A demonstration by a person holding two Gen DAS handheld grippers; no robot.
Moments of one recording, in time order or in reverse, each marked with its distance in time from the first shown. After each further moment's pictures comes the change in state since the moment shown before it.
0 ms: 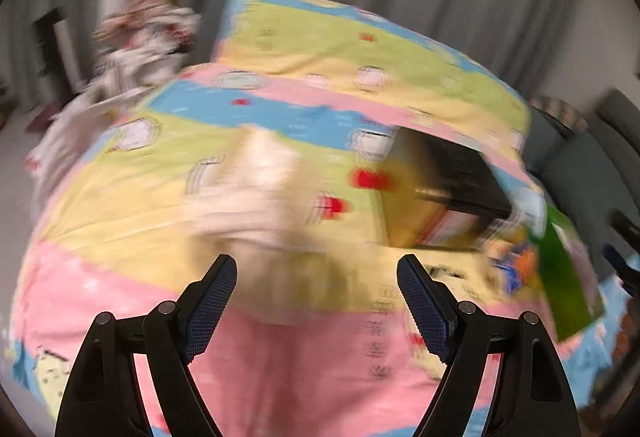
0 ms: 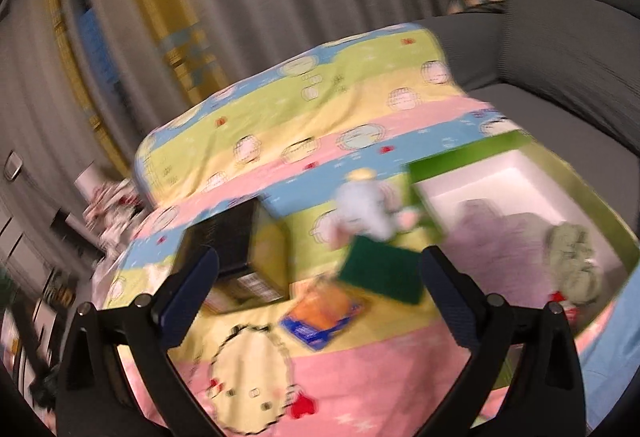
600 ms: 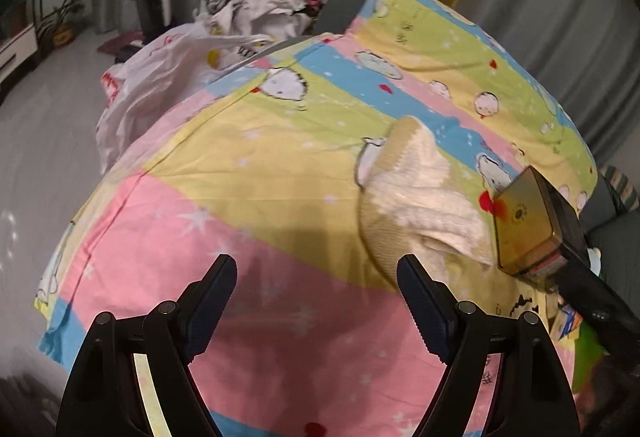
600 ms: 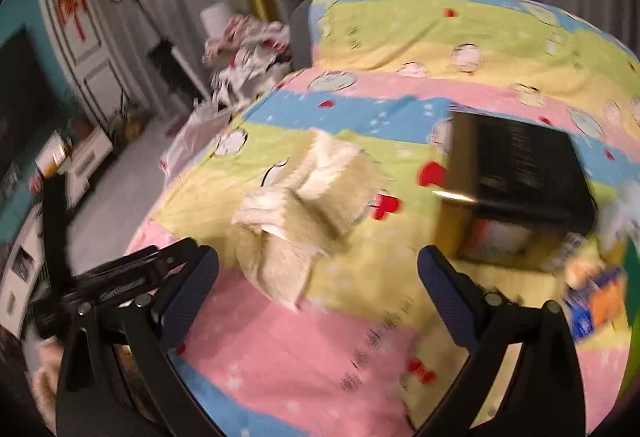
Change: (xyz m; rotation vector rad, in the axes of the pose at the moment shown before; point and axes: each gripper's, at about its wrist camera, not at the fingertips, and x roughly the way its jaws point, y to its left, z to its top) left arm -0.002 0.117 -0.007 -0.269 0.067 0.135; right arm 0.117 0.234 -0.087 -0.471 0.341 0.296
